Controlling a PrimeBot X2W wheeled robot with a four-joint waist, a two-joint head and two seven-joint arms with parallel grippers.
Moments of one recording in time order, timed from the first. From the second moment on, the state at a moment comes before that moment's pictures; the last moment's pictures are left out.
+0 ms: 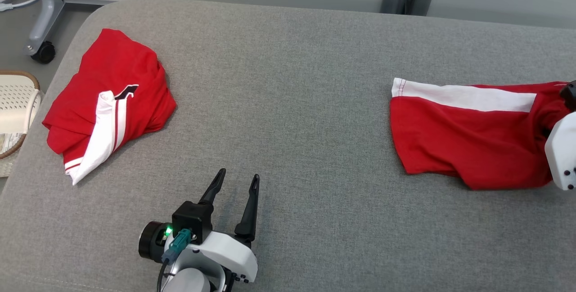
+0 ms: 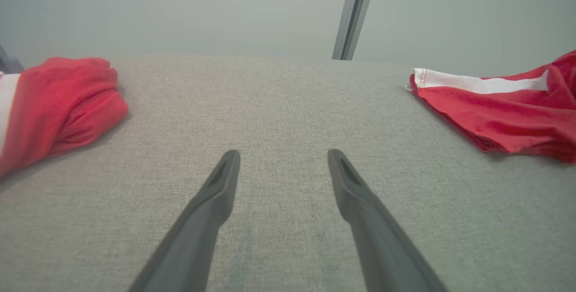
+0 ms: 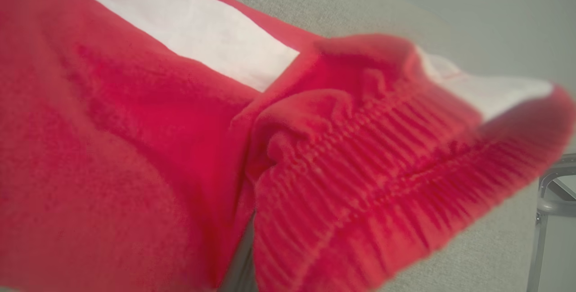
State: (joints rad) left arm -0.21 0.05 -0.42 0.38 -0.32 0.07 -0.26; right arm -0.98 -0.69 1.28 0.90 0.98 0.13 0.19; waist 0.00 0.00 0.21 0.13
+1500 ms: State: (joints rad) left arm -0.19 0.05 -0.48 0.38 -0.41 0.09 -0.26; right arm -1.04 -0.46 1.28 0.96 0.96 0.13 0.44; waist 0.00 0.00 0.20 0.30
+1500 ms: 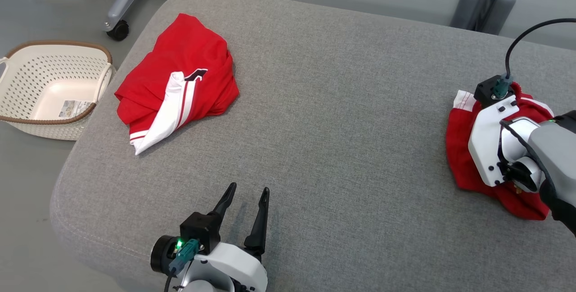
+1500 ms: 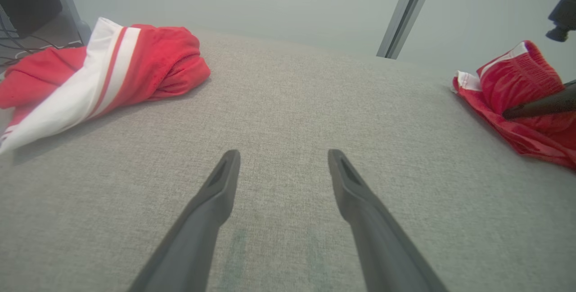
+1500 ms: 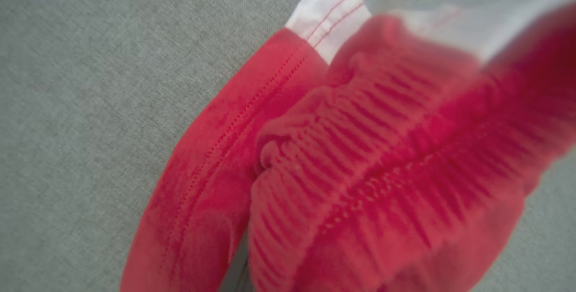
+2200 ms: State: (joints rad) left arm -0.19 0.05 -0.46 0.40 -0.40 0.10 -0.26; right arm -1.05 -0.39 1.26 0.91 1.13 0.13 0.28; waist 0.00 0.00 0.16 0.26
